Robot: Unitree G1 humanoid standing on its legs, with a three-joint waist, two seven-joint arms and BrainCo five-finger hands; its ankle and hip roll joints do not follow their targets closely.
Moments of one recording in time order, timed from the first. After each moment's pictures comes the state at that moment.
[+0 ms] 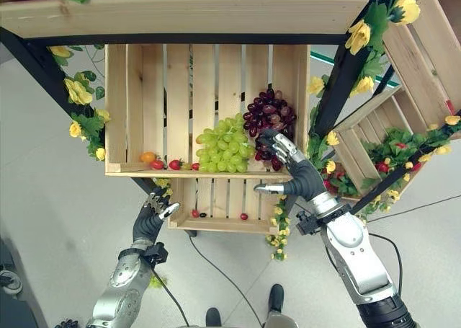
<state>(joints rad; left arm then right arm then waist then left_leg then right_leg) 0.14 0.22 -0.17 0.09 -0.48 -0.13 0.15 0.00 -0.53 0.16 -0.33 0.30 -0.11 0.17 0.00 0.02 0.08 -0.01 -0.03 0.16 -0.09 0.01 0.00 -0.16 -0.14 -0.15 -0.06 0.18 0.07</state>
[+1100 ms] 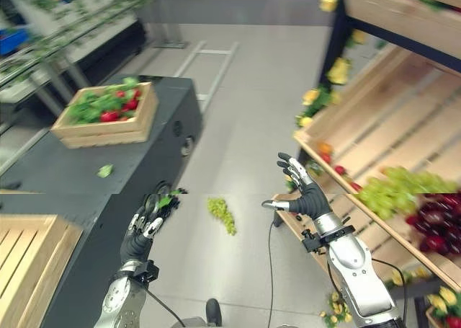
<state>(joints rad) 0.27 0.16 -0.05 0.11 -0.56 -0.18 0.11 0.15 -0.45 0.08 -0.28 0.19 -0.13 0.08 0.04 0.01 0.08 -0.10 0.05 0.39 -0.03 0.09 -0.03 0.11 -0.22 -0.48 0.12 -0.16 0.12</state>
